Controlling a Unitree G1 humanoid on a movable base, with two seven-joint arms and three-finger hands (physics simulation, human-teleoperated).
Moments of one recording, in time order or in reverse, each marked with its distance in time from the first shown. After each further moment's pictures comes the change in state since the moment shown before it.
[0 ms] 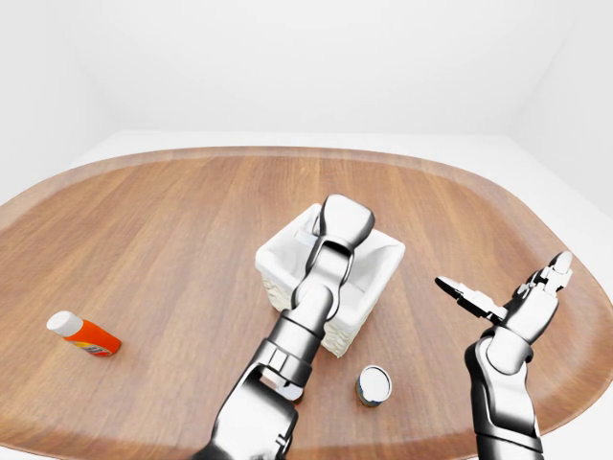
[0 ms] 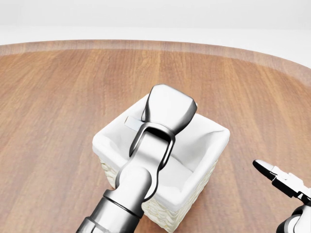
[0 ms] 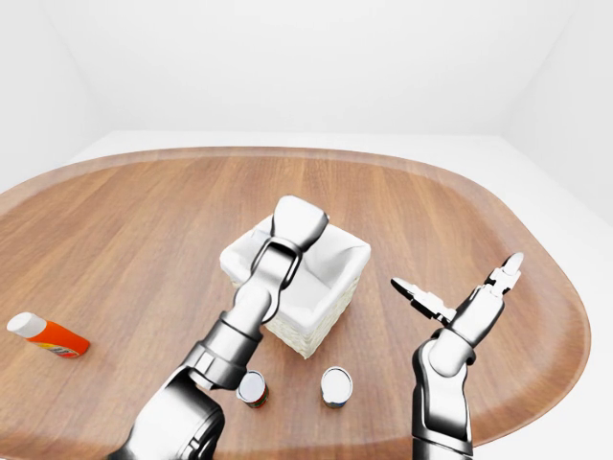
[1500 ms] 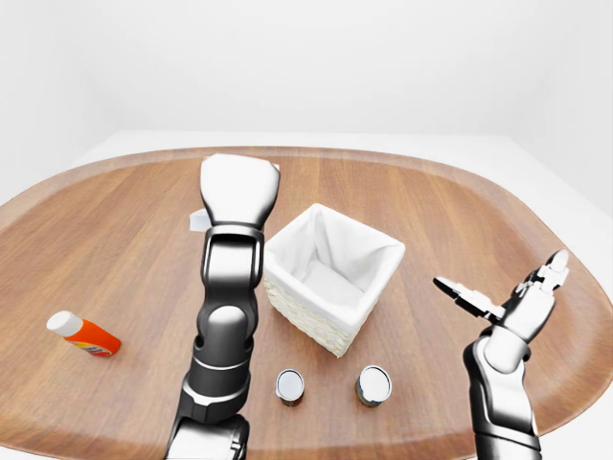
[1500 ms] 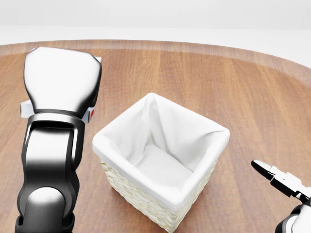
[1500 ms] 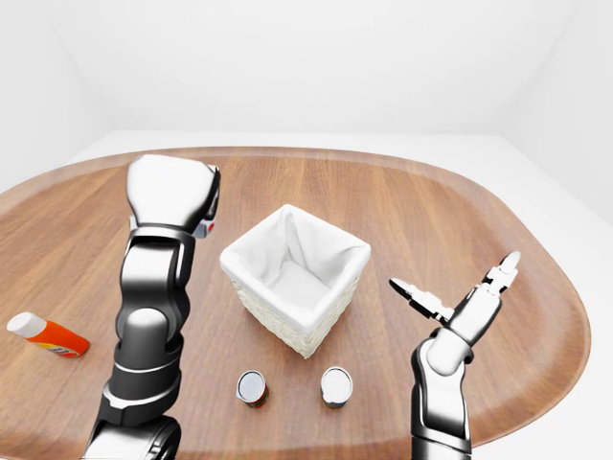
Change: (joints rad) left arm 0.201 0.240 0.148 -0.800 -0.010 0.000 -0.294; right arm -0.006 -0.003 0.006 0.017 -0.019 -0.006 0.000
